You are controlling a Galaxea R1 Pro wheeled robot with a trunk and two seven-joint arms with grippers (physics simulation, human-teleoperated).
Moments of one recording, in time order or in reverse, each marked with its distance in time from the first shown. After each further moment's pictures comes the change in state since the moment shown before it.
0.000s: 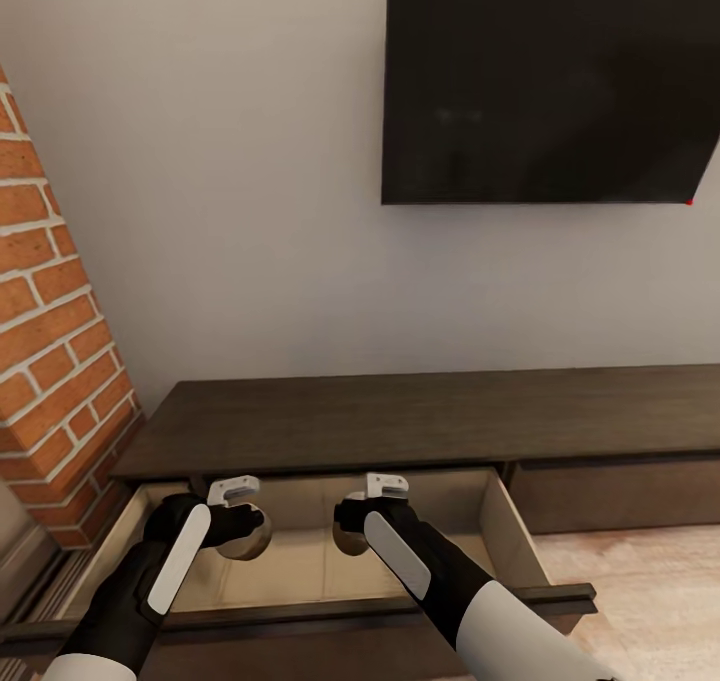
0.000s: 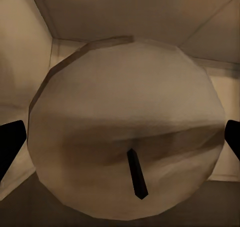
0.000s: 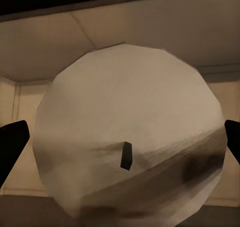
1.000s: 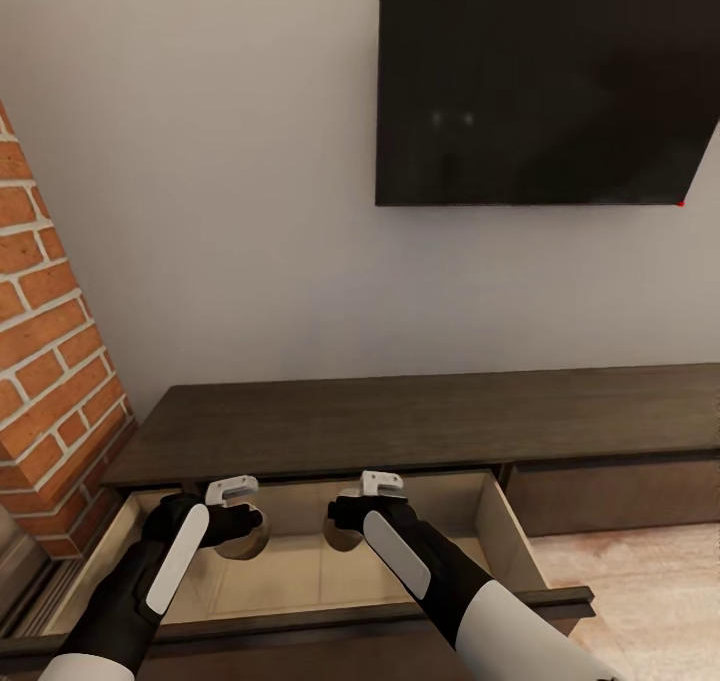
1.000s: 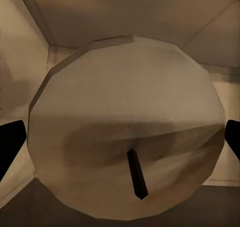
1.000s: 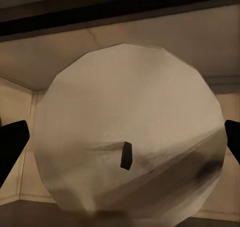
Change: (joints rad) left arm 0.000 0.005 0.001 -0.001 0.000 0.000 0.001; right arm 0.000 0.000 0.002 -0.008 0.000 -0.013 0.062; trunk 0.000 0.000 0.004
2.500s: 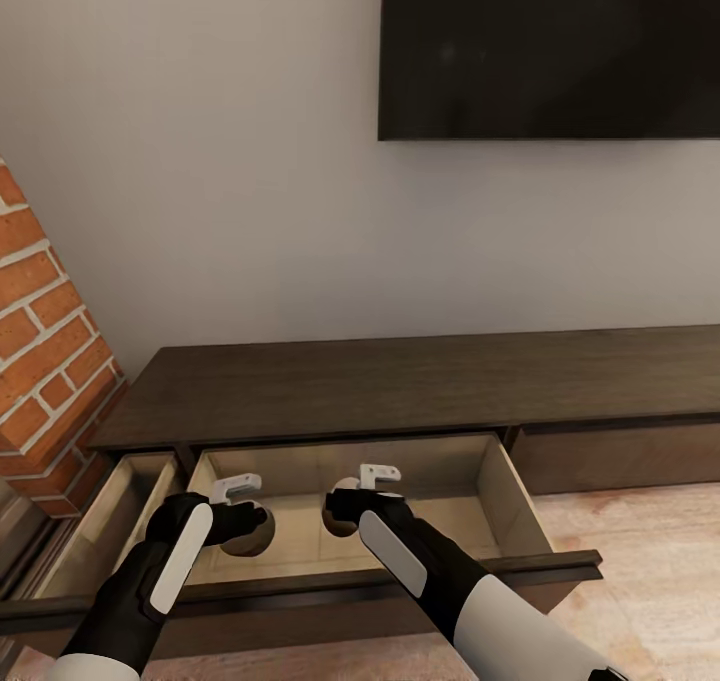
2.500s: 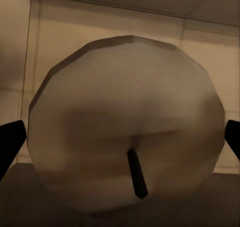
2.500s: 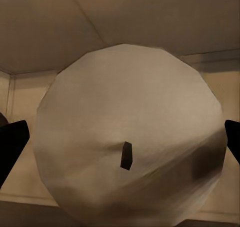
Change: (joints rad) left arm 0.000 -0.015 0.002 -0.005 0.005 -0.012 0.002; right arm -0.021 0.000 0.051 0.008 -0.003 -0.076 -0.004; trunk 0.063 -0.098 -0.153
